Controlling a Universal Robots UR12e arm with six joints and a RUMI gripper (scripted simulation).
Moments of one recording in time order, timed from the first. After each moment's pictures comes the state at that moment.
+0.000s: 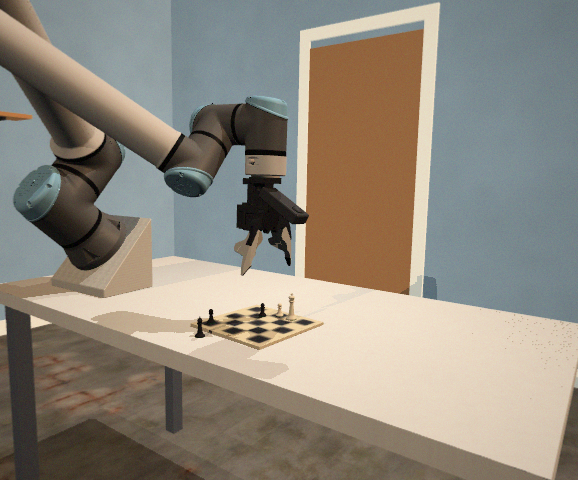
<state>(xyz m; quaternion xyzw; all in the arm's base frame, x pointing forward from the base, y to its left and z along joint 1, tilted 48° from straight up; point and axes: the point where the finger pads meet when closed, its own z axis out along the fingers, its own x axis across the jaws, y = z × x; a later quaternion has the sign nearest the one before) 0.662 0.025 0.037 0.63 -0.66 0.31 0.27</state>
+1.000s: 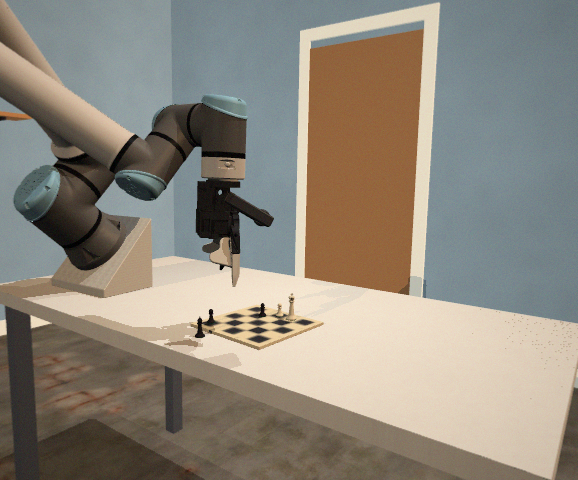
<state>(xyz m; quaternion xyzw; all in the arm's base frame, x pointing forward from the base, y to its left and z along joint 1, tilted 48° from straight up) 0.618 -0.039 0.090 0.87 -0.28 0.14 0.38</state>
